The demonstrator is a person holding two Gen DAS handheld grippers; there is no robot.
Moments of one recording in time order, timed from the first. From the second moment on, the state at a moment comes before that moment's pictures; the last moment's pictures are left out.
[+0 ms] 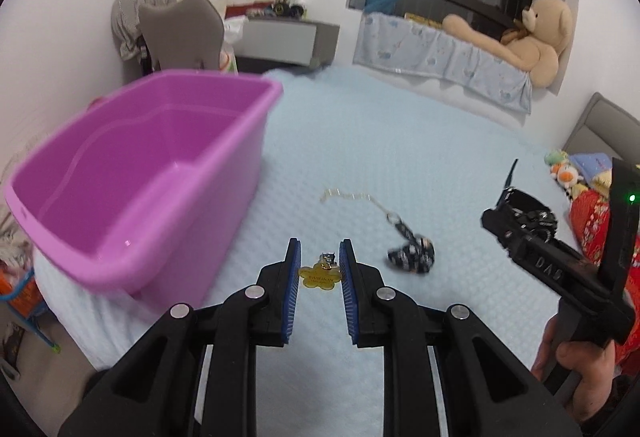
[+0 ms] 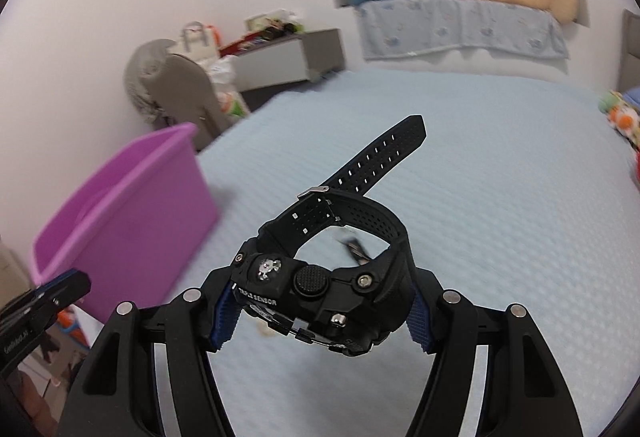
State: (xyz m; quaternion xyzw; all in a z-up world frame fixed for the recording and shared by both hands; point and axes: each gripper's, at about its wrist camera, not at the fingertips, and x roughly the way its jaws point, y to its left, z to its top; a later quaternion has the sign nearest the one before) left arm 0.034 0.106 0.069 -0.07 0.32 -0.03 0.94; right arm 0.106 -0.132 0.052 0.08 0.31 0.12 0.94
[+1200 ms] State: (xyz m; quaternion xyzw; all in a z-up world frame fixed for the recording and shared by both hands) left arm 0.128 0.324 0.063 -0.17 0.41 0.15 0.88; right arm 0.253 0.204 0.085 -0.08 0.45 0.34 0.82
